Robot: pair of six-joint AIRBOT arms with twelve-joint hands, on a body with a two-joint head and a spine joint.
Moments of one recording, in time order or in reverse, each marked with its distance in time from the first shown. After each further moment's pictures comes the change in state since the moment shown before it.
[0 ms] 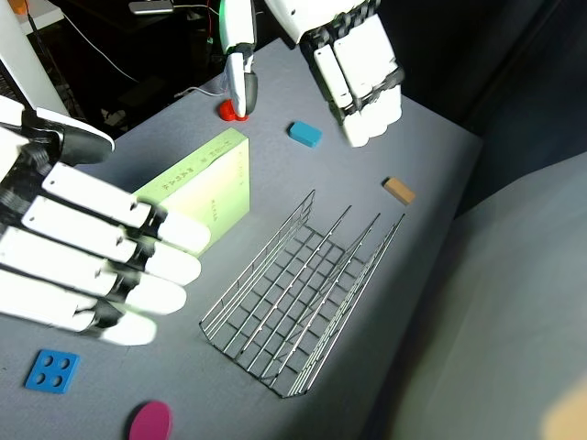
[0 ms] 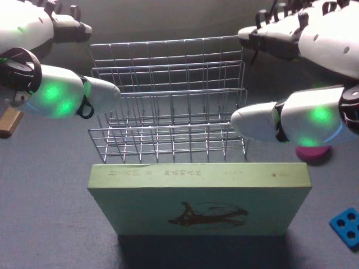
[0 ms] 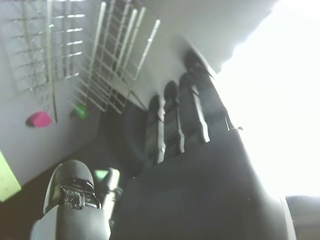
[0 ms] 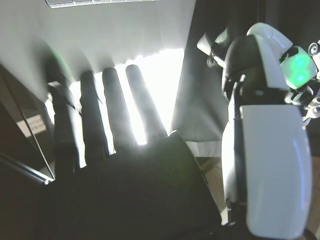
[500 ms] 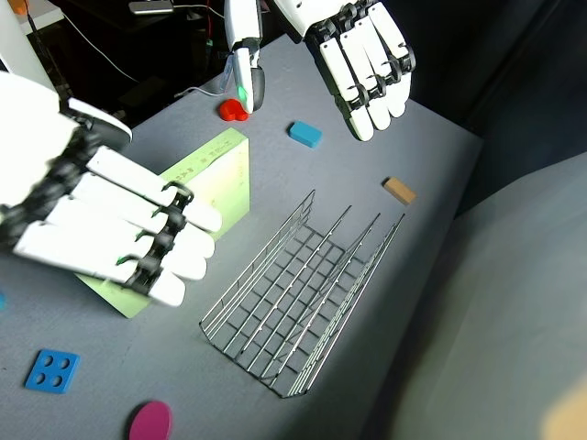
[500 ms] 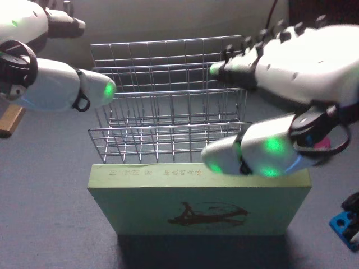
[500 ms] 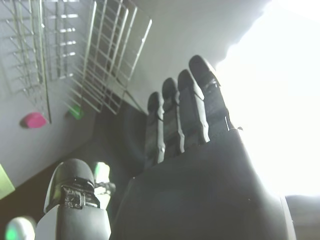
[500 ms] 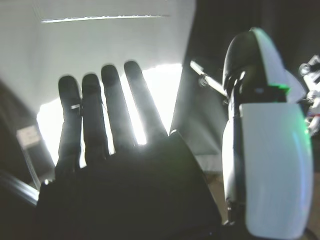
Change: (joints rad) left arm -0.031 0.005 0.000 -0.003 0.032 0.015; right arm 0.053 -0.191 -0.001 0.198 -0.220 -0.164
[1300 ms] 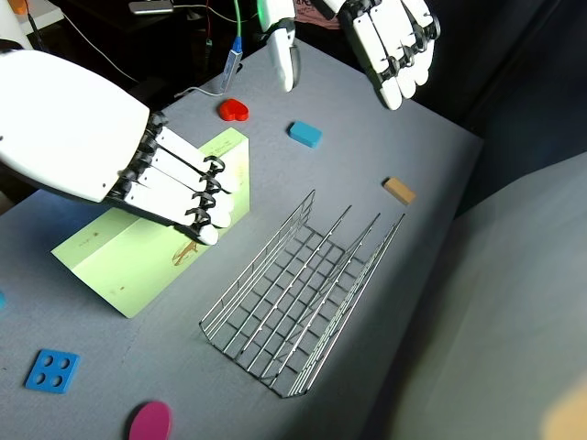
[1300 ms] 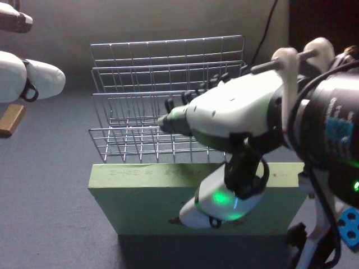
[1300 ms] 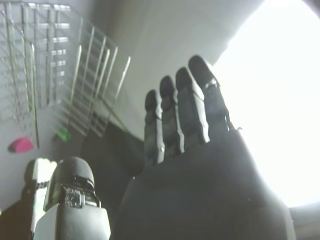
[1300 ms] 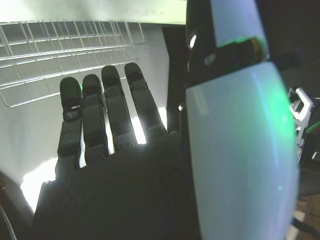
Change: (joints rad) left arm -0.081 0.081 0.016 -0.070 0.047 0.151; right arm -0.005 -0.216 0.108 0.229 -0.023 -0.061
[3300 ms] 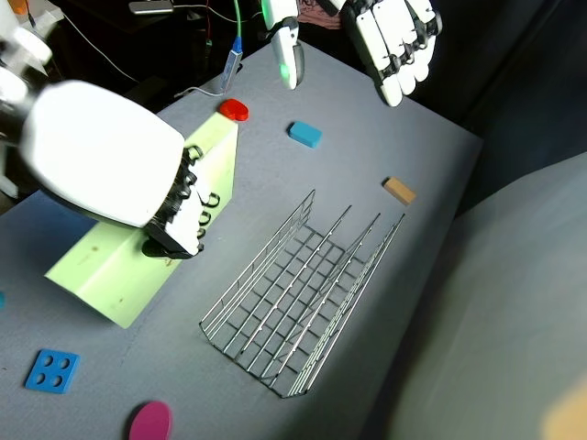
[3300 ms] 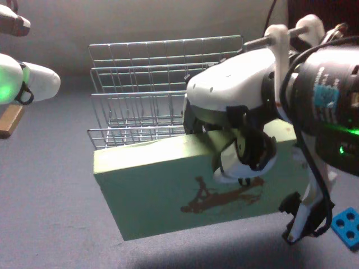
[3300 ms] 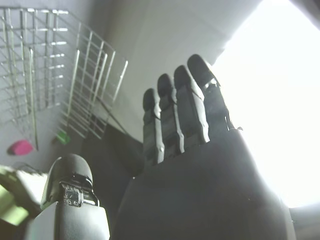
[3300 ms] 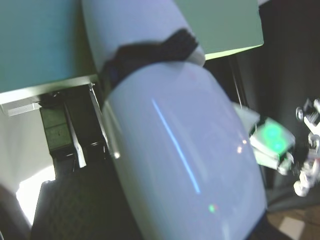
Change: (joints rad) left arm -0.022 0.000 -0.001 -0.022 0.030 0.039; right arm 0.037 -0.023 0.065 -0.006 0.005 -0.050
